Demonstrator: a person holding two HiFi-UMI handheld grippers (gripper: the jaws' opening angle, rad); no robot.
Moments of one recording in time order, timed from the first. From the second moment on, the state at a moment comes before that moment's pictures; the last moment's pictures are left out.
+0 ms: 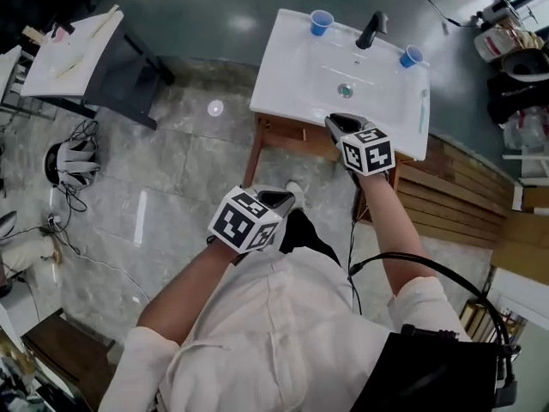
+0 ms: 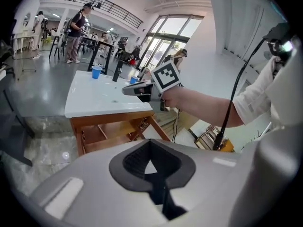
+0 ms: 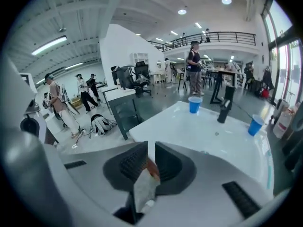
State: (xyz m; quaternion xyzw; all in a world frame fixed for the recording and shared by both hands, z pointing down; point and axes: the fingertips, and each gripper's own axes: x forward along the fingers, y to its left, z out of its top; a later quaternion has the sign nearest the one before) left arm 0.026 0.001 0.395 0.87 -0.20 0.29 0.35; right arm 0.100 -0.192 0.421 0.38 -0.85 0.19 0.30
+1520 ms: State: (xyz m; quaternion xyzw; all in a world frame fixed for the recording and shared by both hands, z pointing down) left arm 0.038 -0.130 0.402 0.79 -0.37 0.21 0.45; right arm 0.073 -0.518 0.478 0.27 -0.84 0.00 0.48
